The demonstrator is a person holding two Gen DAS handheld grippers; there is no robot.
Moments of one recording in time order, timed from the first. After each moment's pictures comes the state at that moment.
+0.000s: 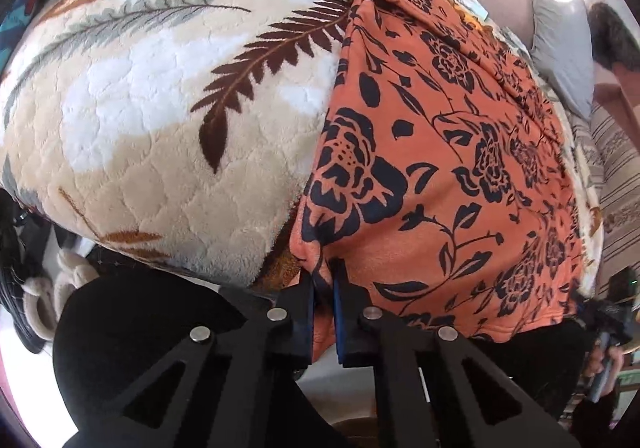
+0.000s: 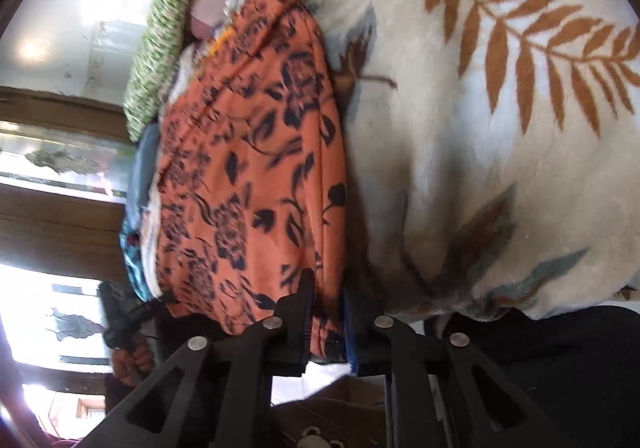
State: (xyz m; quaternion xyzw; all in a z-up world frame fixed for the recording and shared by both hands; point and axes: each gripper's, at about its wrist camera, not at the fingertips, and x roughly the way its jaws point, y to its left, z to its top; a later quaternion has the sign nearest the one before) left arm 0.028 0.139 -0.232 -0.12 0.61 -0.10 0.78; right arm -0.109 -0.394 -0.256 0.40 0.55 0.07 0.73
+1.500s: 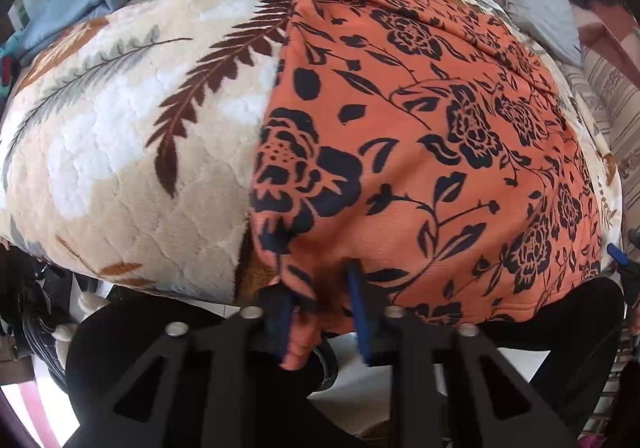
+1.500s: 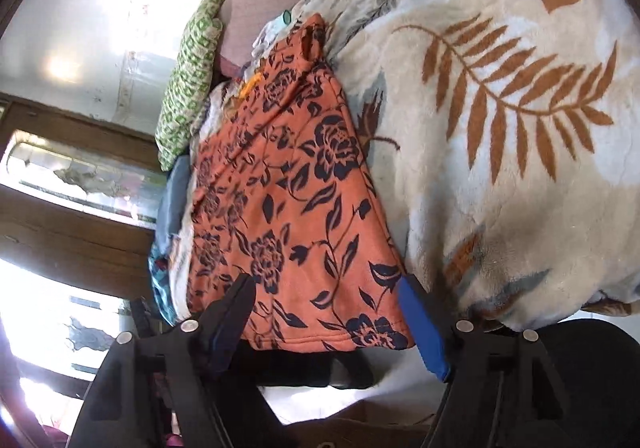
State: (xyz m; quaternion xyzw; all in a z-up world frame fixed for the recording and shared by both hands) left arm 0.017 0.118 -0.225 -0.02 0.59 -0.12 0.80; right arm -0.125 -0.420 -0.224 0.42 0.48 0.08 0.77
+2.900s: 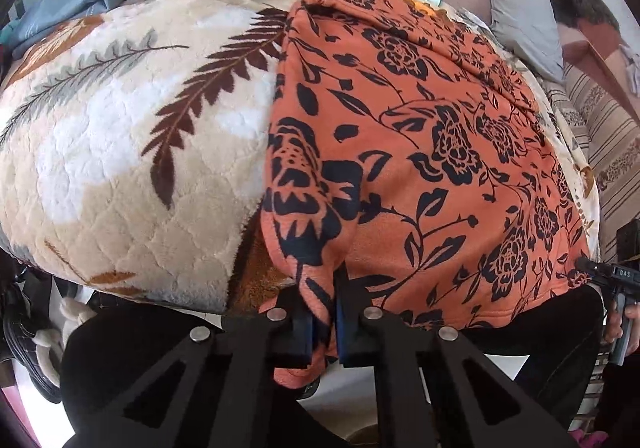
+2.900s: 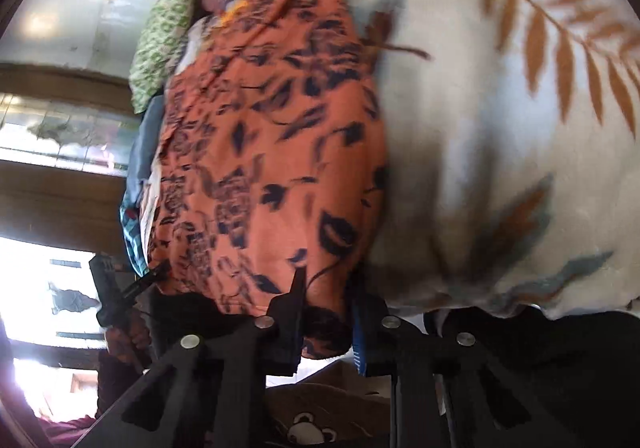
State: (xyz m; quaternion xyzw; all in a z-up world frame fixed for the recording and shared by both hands) left arm 0.022 0.133 -0.219 -0.05 0.58 -0.16 0.80; right arm -0.099 -0.379 -0.250 0.36 0.56 0.11 0.74
